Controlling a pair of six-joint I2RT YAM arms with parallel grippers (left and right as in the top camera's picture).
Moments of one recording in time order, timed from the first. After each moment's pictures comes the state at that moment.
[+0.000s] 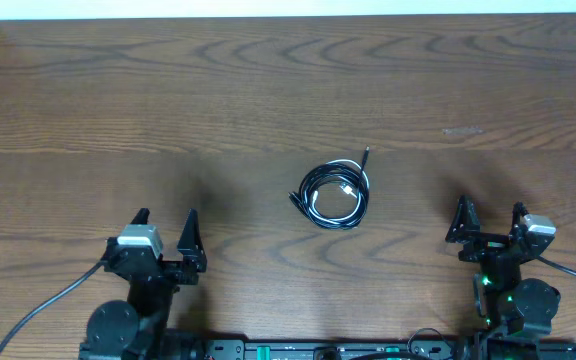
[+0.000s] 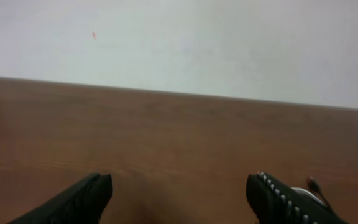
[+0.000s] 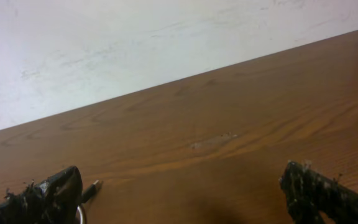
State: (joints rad) left arm -0.09 0.07 0.47 -0.53 0.01 -0.14; right arm -0.12 0.03 0.01 -0.07 -0.09 0.28
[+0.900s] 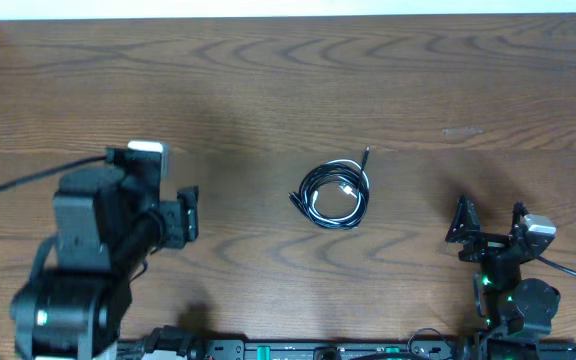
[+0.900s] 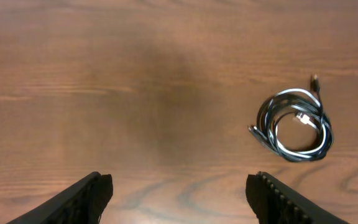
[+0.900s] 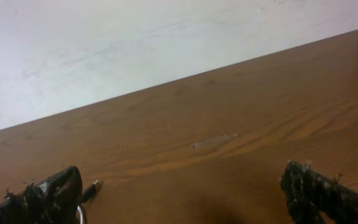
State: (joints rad) left arm -0.09 0.89 1.26 -1.17 0.06 -0.02; right arm -0.12 0.03 0.01 -0.07 -0.09 0.28
